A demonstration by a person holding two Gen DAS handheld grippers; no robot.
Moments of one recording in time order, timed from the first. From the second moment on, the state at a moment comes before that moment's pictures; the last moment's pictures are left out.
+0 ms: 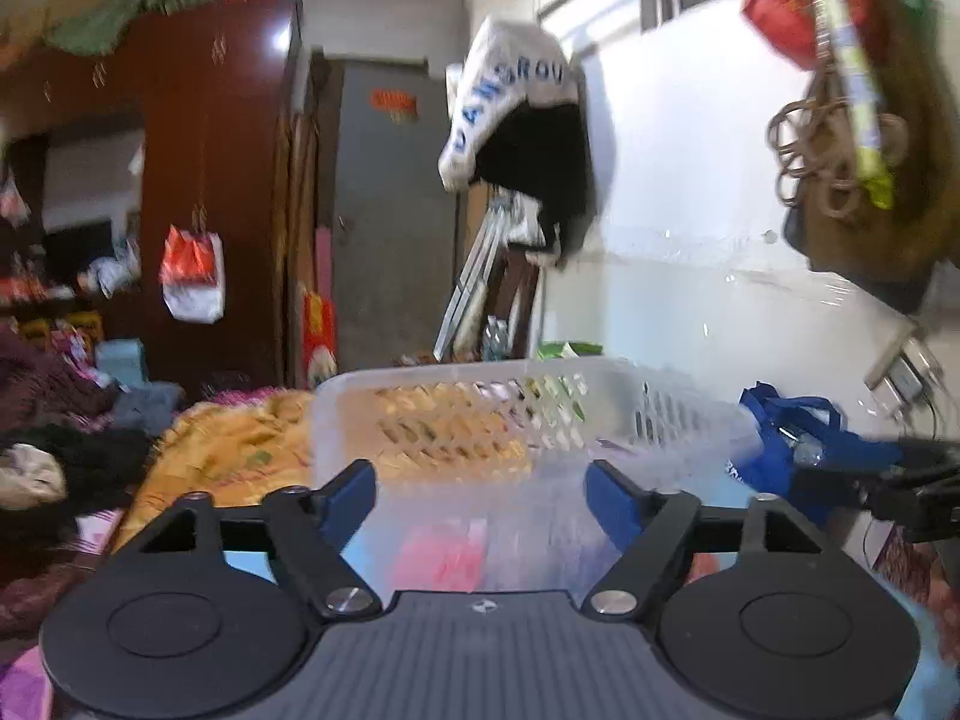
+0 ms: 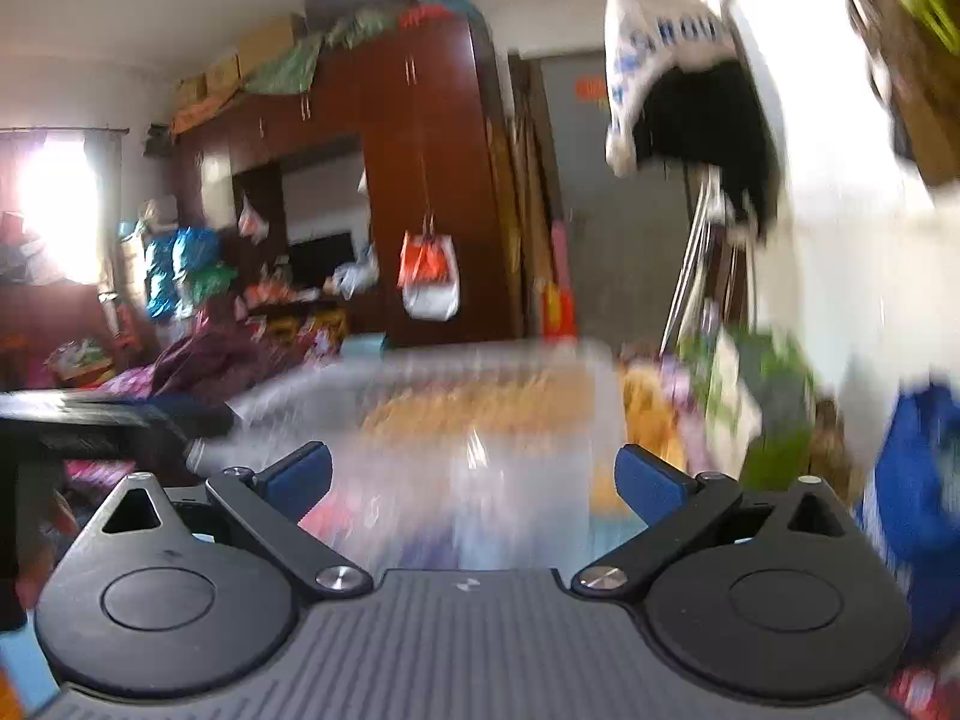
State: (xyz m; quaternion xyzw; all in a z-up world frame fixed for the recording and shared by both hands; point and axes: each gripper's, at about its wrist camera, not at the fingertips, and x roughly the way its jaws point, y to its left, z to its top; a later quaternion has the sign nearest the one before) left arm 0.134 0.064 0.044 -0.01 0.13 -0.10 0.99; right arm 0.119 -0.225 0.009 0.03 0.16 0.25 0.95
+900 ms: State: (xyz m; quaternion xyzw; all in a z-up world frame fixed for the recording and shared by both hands) left arm 0.010 0.073 -0.044 0.00 0.13 -0.04 0.99; right arm 0.085 -0.202 -0.041 -0.04 0.20 0.23 0.95
